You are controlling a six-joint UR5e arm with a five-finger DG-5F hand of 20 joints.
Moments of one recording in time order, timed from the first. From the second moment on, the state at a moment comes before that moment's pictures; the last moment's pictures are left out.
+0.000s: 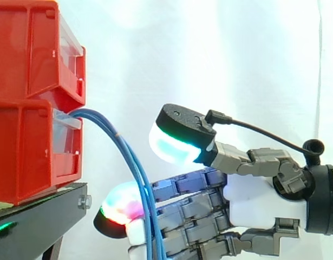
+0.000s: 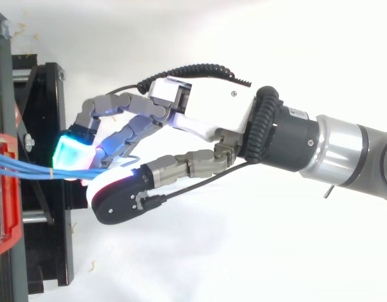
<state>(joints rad) 0.19 -2.40 -1.19 -2.64 -1.15 -0.09</state>
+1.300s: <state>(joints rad) 0.16 -2.39 -1.06 -2.81 -1.20 -0.03</state>
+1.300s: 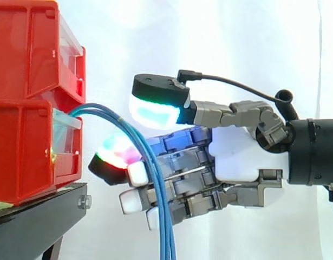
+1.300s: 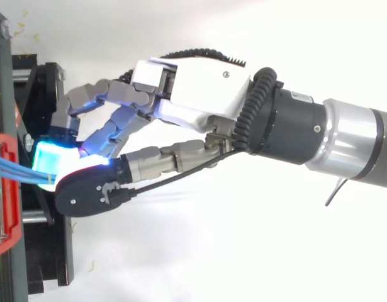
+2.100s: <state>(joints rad) 0.17 -2.37 -1.06 -2.81 -1.19 -0.04</state>
